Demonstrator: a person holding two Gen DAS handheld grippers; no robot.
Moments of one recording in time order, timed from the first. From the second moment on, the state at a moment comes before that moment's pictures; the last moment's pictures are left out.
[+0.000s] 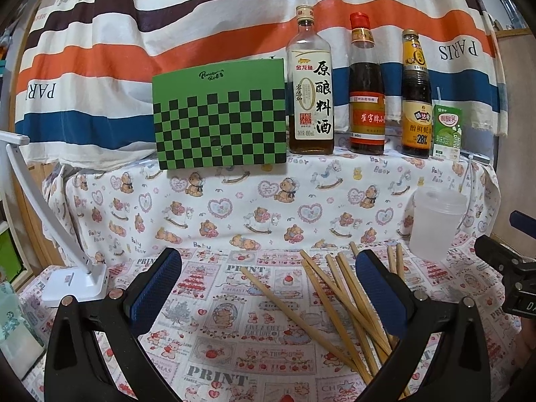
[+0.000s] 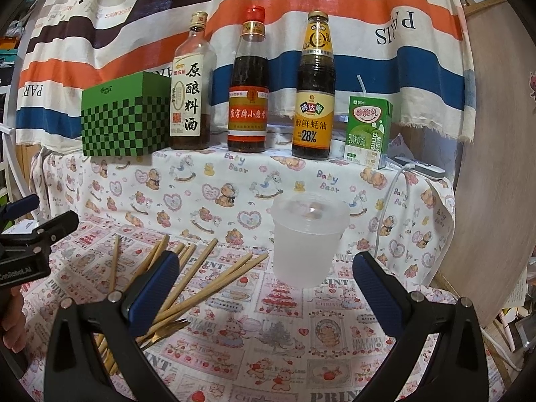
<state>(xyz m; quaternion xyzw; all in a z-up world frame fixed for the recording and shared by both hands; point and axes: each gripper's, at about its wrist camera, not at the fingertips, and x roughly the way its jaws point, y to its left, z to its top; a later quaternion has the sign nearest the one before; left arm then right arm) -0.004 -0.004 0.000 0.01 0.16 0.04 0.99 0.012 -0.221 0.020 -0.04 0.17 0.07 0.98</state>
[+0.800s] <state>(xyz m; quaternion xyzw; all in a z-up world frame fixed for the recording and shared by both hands) 0.005 0.061 0.026 -0.11 0.17 0.06 0.98 0.063 -0.232 0.021 0.08 0.40 0.10 0.91</state>
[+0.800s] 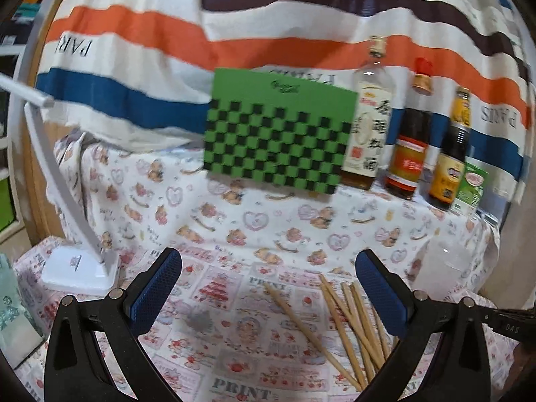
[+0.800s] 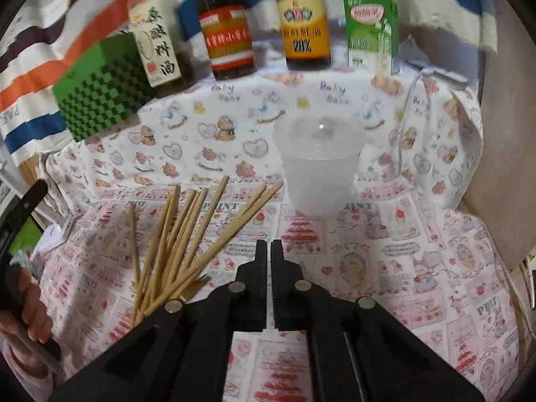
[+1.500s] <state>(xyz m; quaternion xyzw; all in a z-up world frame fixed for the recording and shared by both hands) 0.038 0.079 0.000 -0.16 0.30 0.04 0.94 0.154 -0.191 -0.040 0.16 0.51 0.10 0.84</state>
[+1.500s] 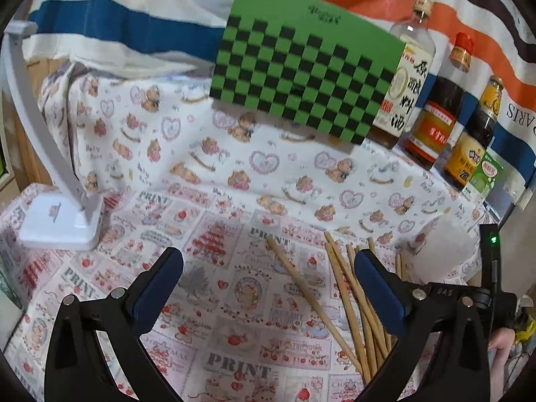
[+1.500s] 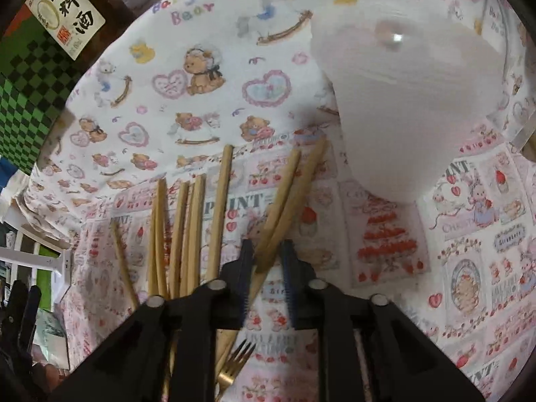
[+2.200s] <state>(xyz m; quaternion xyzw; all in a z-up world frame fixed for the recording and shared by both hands) 0.127 0.012 -0.017 -0.04 0.46 0.05 0.89 0.060 -0.244 0.052 0.15 0.24 0.14 0.95</state>
